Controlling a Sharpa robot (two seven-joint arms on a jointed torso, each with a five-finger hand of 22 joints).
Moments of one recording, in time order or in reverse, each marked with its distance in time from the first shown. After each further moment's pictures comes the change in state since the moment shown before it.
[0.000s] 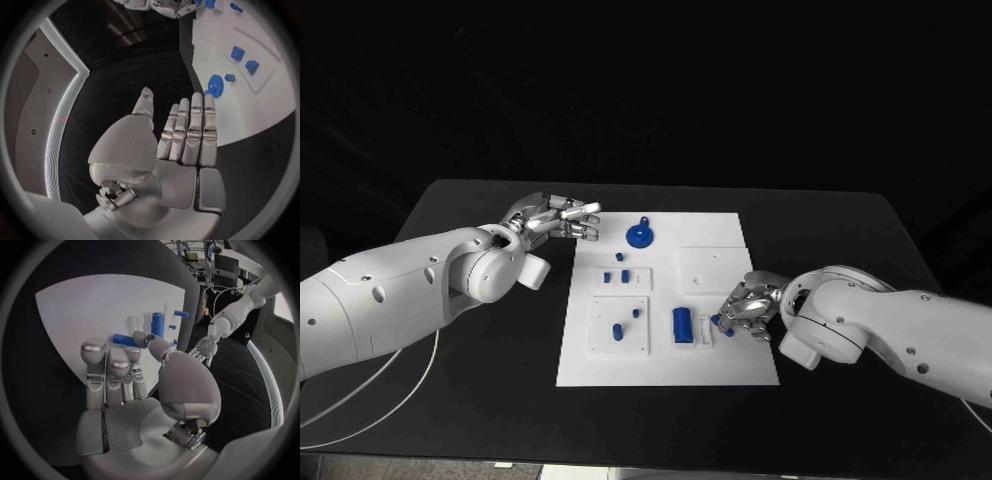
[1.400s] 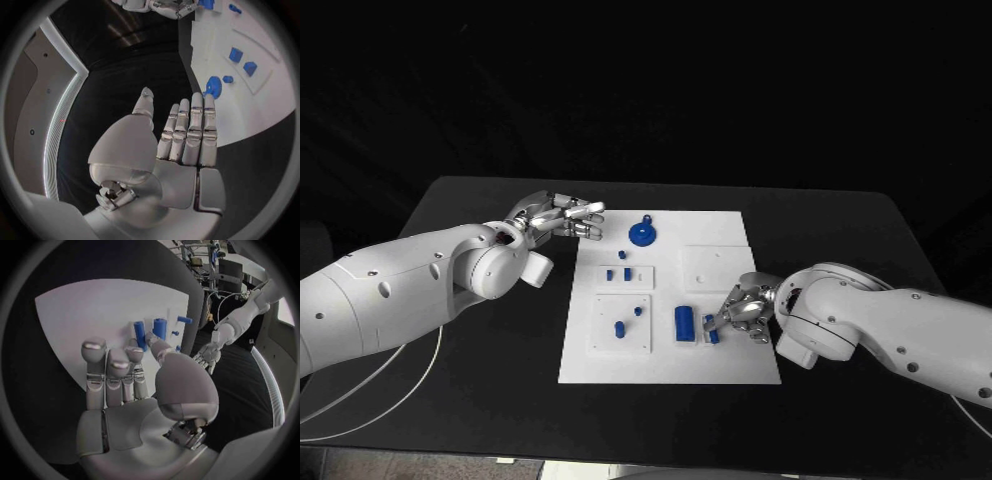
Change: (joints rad) left arm 0.000 0.002 0.000 -0.006 -0.006 0.012 -0.015; left_hand 0.000 0.000 0.000 0.000 0.000 0.000 0.000 0.000 0.000 -0.007 0.007 0.000 0.000 0.000 0.000 0.000 0.000 0.000 -0.003 0.004 0.000 0.000; right arm 0.004 0.042 0.003 -0.011 -0.045 0.050 -0.074; right_hand 0.026 0.014 -0.266 0.192 -0.394 0.054 -0.035 0.006 0.012 0.013 -0.012 -0.011 -0.020 0.000 0.001 0.004 0.008 0.000 0.000 0.000 -0.028 0.000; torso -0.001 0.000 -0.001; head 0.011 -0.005
